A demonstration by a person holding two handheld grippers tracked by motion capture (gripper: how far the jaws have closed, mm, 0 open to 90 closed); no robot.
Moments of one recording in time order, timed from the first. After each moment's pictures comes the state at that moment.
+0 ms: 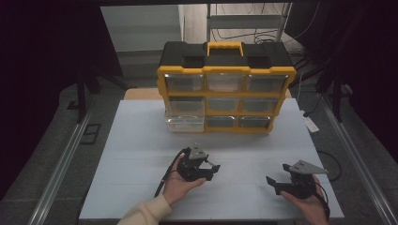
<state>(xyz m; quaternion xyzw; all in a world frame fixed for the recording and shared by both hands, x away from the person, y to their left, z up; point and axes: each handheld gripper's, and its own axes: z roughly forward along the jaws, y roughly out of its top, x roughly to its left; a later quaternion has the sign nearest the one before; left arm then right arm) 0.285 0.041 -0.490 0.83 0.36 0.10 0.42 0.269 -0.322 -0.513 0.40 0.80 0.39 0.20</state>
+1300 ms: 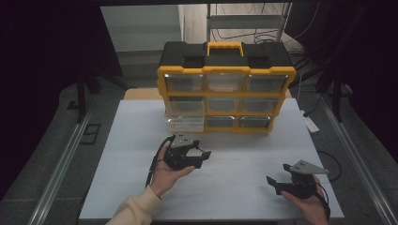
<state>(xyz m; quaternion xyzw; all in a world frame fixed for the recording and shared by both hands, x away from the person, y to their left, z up) 0.293 0.077 -0.449 0.80 0.36 0.12 0.47 0.269 -0.323 -0.513 0.40 0.80 0.40 0.19</state>
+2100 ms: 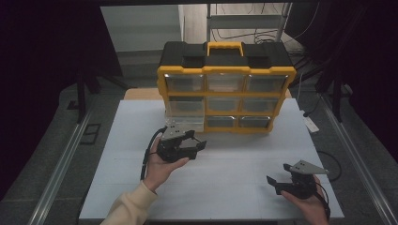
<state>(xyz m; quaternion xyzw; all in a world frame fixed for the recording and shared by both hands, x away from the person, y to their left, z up) 0.298 0.092 -0.425 0.78 0.35 0.14 0.50 0.268 -0.323 -0.513 0.40 0.80 0.40 0.20</state>
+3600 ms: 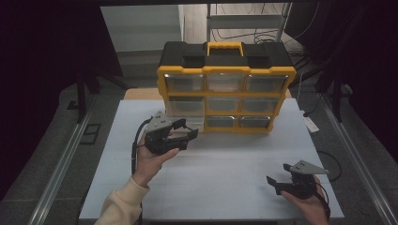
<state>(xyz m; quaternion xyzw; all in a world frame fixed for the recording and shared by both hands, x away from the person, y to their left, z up) 0.295 0.117 -0.389 0.75 0.35 0.17 0.53 0.268 -0.323 -0.512 0.40 0.80 0.40 0.20</state>
